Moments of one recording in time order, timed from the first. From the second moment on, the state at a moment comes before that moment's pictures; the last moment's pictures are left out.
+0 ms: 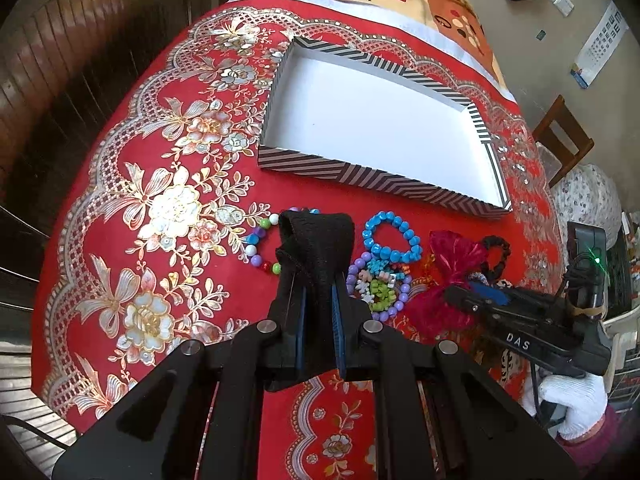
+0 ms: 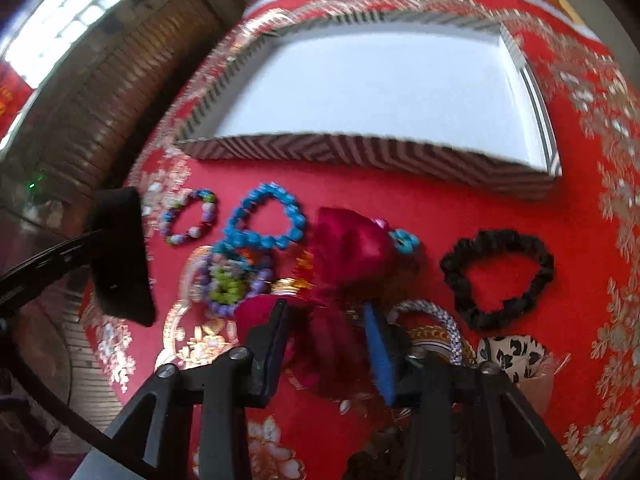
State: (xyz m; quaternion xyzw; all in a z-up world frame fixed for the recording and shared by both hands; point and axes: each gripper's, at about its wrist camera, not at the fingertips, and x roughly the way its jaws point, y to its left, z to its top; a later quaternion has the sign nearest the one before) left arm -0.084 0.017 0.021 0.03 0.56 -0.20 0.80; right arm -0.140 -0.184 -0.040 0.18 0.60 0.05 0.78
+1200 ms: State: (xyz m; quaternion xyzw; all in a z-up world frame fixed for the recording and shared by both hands) left arm 0.135 -0.107 -0.017 0.04 0.59 -0.21 0.78; right arm 0.010 -0.321 -0.037 0.25 0.52 0.00 0.82
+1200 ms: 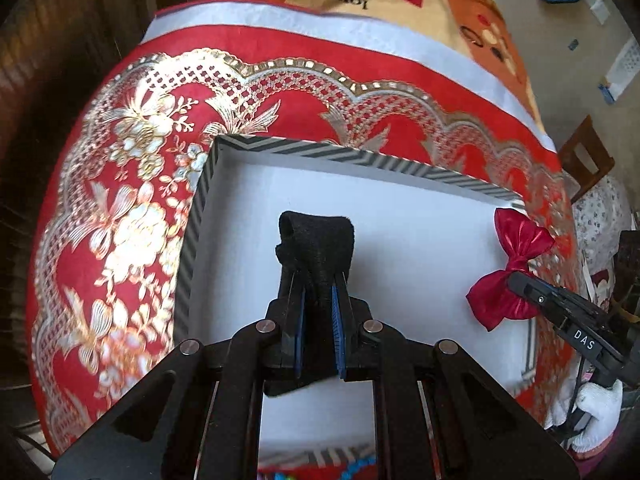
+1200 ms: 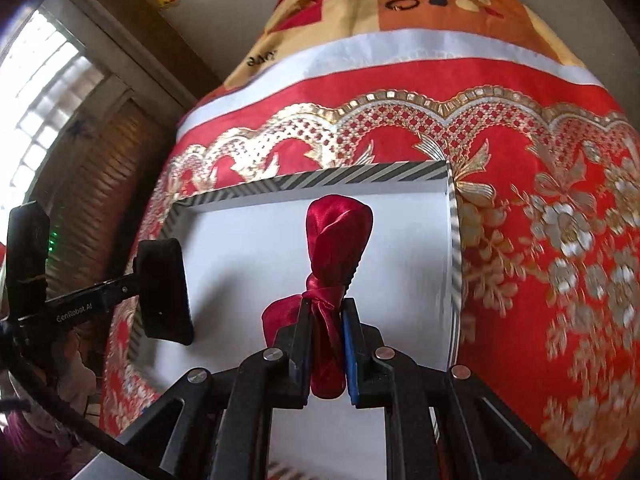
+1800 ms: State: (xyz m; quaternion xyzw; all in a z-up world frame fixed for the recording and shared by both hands) left arm 0.155 -0.108 -0.028 0.03 0.57 -0.19 0.80; right arm 0.028 -0.338 -0.055 0.21 0.51 -0.02 0.83
